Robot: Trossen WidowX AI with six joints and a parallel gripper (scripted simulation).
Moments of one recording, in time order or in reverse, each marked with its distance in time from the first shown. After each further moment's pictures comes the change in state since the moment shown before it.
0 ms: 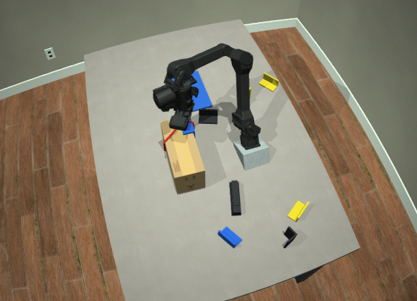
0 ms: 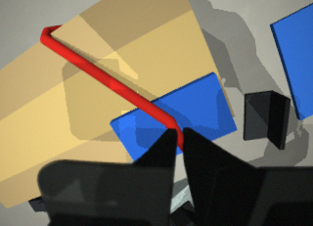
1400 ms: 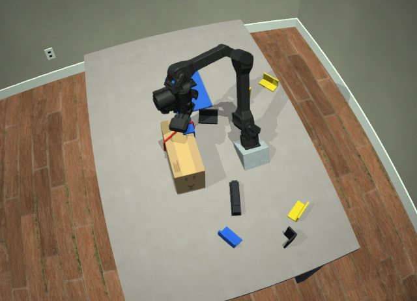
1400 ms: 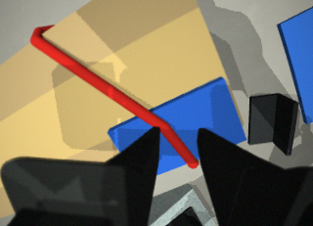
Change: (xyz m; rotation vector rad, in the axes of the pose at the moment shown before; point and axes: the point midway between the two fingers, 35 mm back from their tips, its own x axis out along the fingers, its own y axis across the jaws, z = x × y) arm 0.012 0.001 0.001 0.000 0.001 0.005
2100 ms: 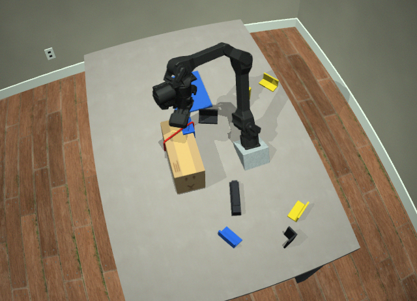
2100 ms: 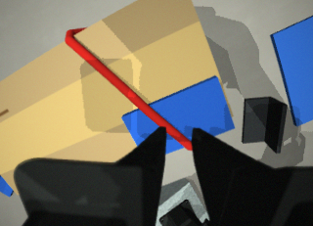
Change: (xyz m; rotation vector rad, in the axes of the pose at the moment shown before) arm -0.028 0.003 0.002 -0.039 -0.021 0.015
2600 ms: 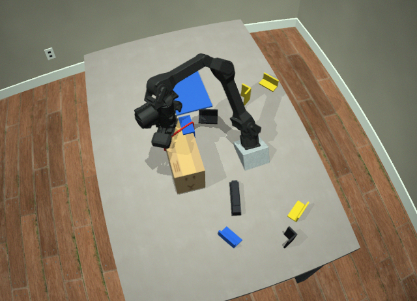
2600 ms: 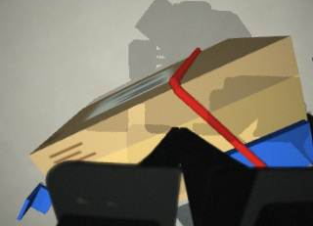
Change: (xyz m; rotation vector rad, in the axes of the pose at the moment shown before) arm 0.005 0.084 0.036 0.019 0.017 -0.023
